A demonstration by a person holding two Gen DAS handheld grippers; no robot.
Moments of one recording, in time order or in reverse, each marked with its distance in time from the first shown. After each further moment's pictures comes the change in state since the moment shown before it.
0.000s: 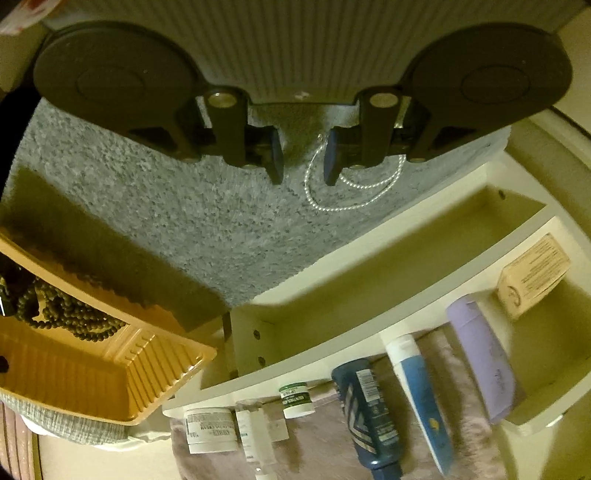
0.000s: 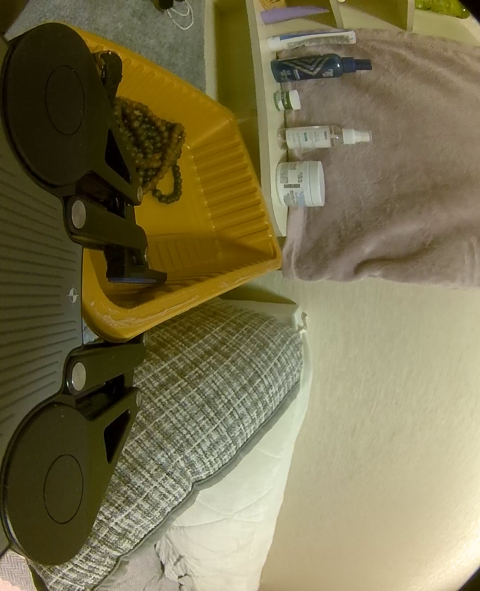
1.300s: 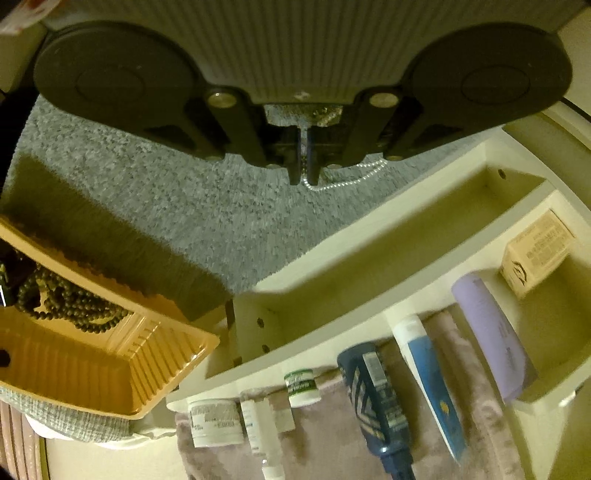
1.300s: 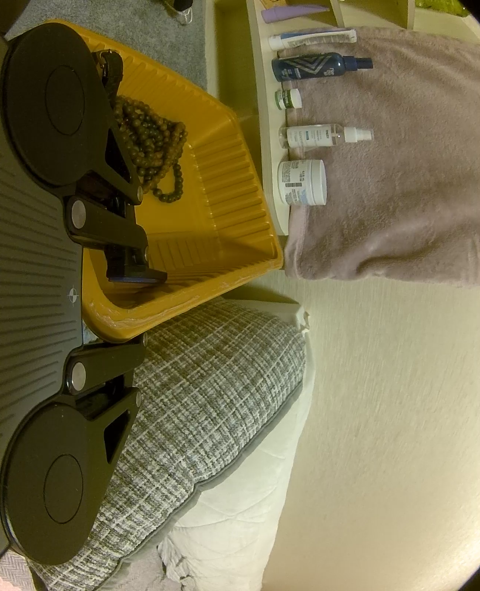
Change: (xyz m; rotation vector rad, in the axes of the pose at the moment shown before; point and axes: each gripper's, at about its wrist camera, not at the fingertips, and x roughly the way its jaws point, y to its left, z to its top) left arm -0.001 0.001 0.013 0.020 -0.009 -0.012; right arm 0.003 -0.001 -0.001 0.003 0.005 0.000
